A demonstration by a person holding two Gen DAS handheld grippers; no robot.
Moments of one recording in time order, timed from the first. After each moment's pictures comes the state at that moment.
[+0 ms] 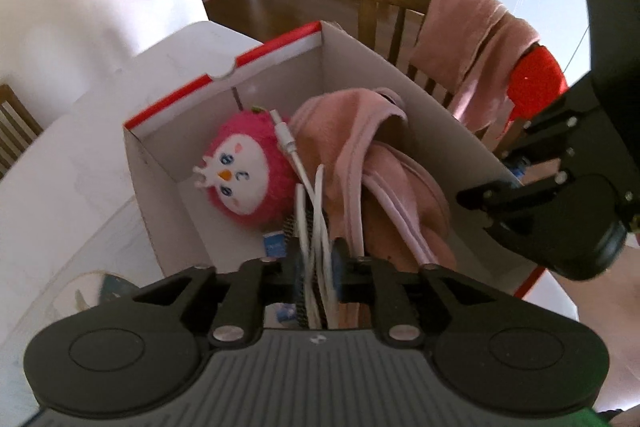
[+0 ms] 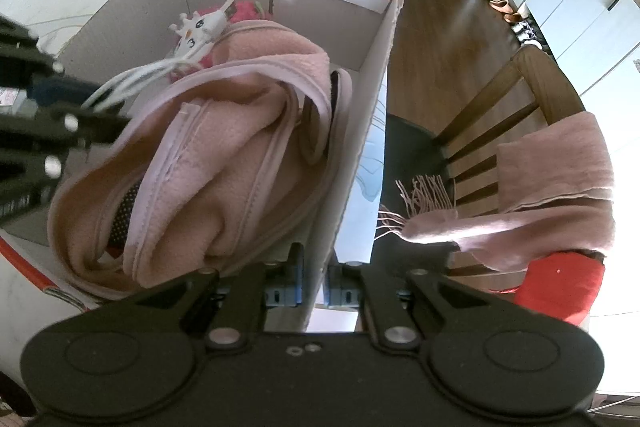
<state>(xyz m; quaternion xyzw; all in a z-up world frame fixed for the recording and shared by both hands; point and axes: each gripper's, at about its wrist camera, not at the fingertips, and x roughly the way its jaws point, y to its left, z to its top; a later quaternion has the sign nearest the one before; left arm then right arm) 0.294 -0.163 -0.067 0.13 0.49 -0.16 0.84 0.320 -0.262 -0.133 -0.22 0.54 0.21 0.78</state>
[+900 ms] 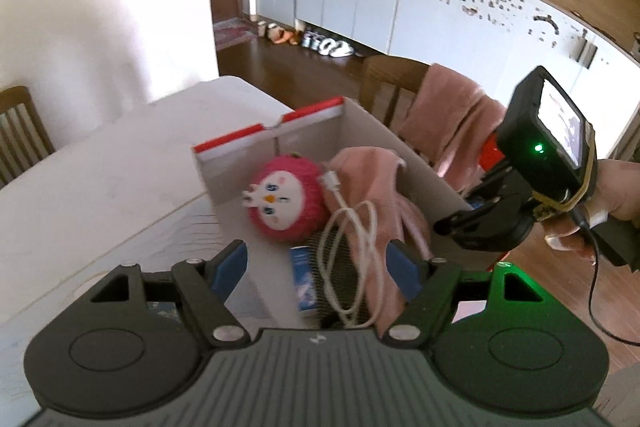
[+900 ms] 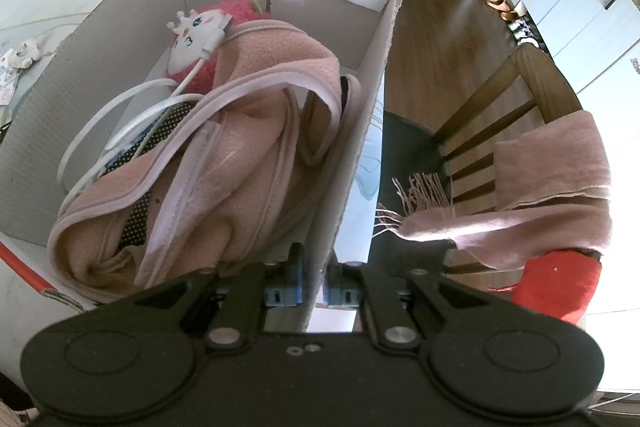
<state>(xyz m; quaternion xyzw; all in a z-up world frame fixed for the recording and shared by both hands) 0.240 -0.092 -0.004 0.06 0.41 -0.18 0.89 0.322 -0.268 -0.131 -0.22 0.54 0.20 0.78</state>
